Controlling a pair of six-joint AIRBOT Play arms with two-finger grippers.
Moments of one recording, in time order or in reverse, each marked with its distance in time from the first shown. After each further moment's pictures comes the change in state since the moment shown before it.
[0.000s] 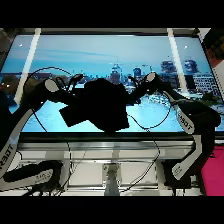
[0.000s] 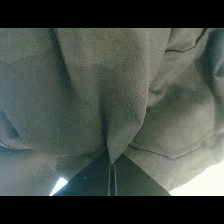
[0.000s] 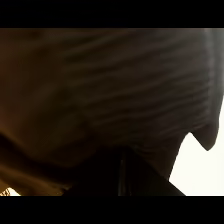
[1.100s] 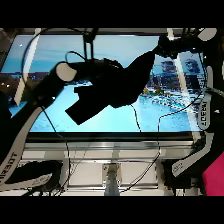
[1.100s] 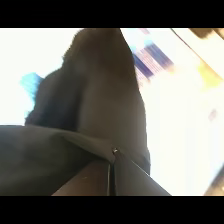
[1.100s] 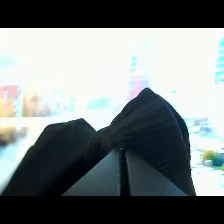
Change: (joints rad) left arm -0.383 -0.043 0.369 -0.169 0.522 -0.010; right arm -0.349 0.041 0.653 -0.100 -0.003 0.241
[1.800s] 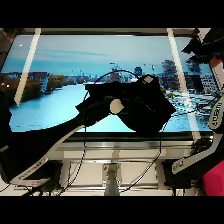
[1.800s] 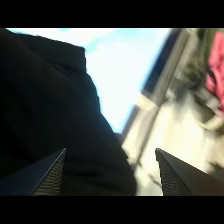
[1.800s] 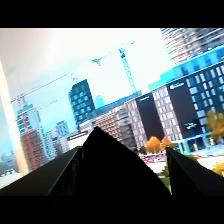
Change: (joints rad) left arm -0.332 -0.155 0.001 0.018 0.056 -0.021; right arm -0.191 0.022 0.001 -0.282 -0.009 0.089
